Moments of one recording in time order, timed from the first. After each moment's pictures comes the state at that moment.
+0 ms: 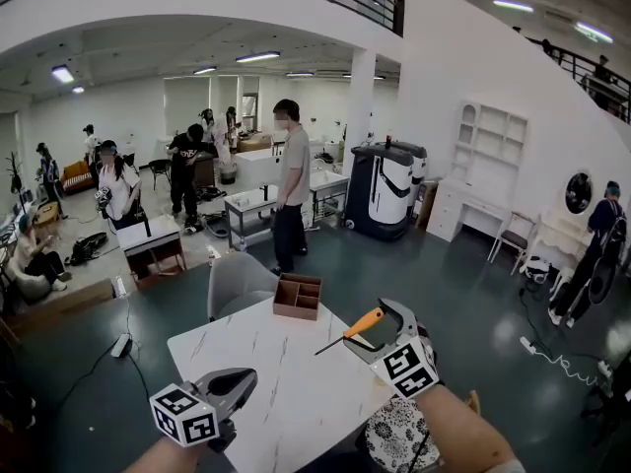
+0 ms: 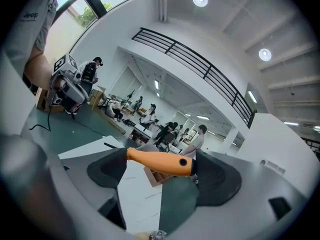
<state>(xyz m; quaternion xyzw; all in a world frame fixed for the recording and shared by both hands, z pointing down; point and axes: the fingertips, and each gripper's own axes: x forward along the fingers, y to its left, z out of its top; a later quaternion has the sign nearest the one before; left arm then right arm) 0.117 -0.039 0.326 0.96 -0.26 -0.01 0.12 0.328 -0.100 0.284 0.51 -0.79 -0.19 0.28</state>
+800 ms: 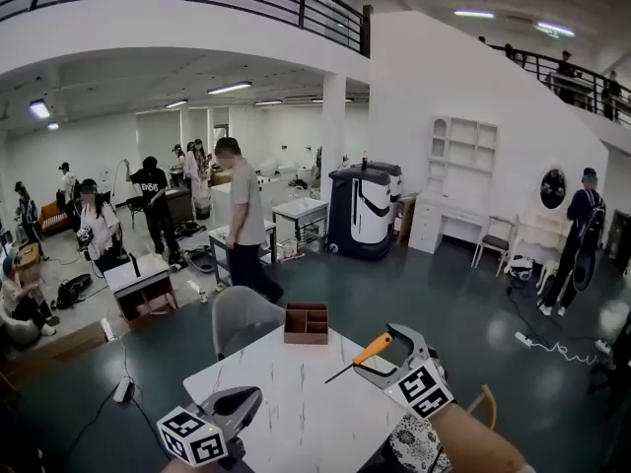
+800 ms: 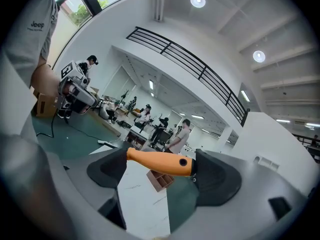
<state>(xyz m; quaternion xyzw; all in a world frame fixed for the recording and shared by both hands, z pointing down) 0.034 -0.062 0.302 0.97 -0.21 -0.04 0.09 0.258 -0.076 0.272 0.54 -0.78 -0.18 0.26</state>
